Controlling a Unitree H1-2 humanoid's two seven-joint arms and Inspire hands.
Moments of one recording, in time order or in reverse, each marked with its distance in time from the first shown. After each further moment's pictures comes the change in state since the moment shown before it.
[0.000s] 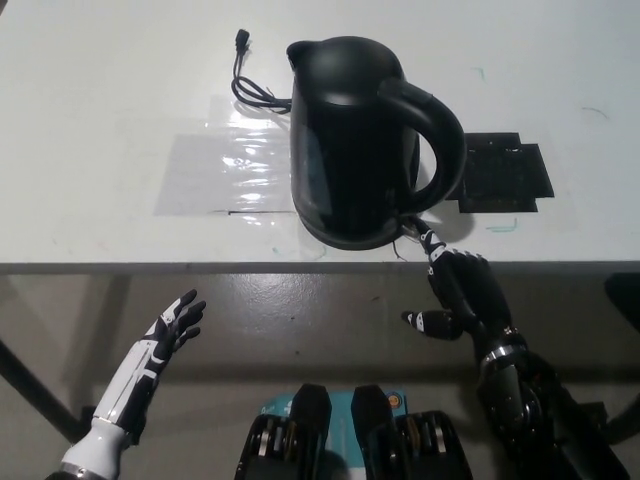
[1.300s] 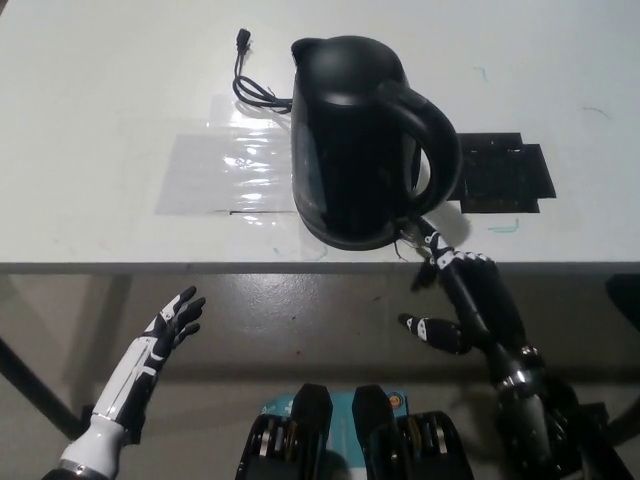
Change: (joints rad) left_arm -0.004 0.003 0.001 -0.002 0.000 0.001 0.000; right_arm 0.146 -0.043 0.008 -0.351 0.029 -0.069 -0.009
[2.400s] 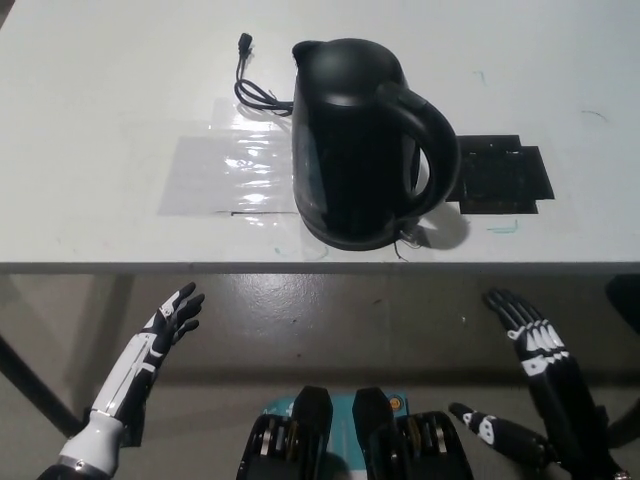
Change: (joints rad) left_arm -0.006 0.002 0.001 0.000 0.000 0.000 0.000; right_arm 0.333 -0.086 -0.094 -0.160 0.113 -0.289 -0.104
